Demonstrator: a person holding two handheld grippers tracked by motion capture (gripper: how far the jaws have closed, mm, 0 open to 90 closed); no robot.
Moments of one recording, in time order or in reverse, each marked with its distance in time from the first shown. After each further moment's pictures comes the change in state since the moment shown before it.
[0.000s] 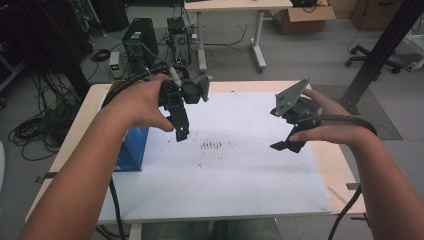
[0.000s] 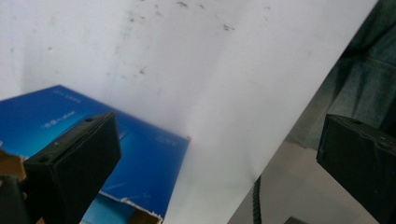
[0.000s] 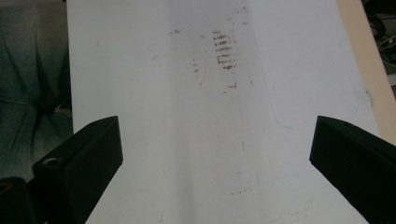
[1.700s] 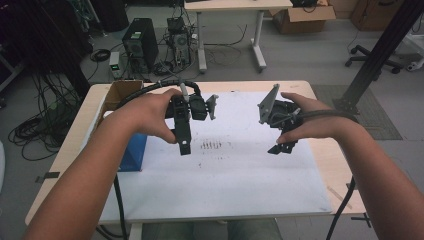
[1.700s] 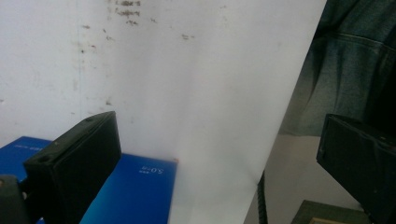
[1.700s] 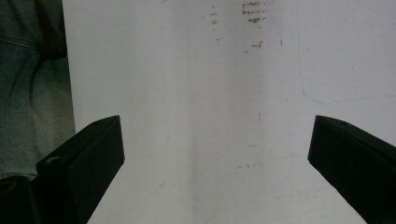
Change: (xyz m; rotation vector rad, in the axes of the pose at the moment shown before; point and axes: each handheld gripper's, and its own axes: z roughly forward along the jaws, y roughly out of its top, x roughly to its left) left arm -0.012 0.011 0.031 0.004 -0.101 0.220; right arm -0.011 0.012 0.037 0.249 0.103 -0.056
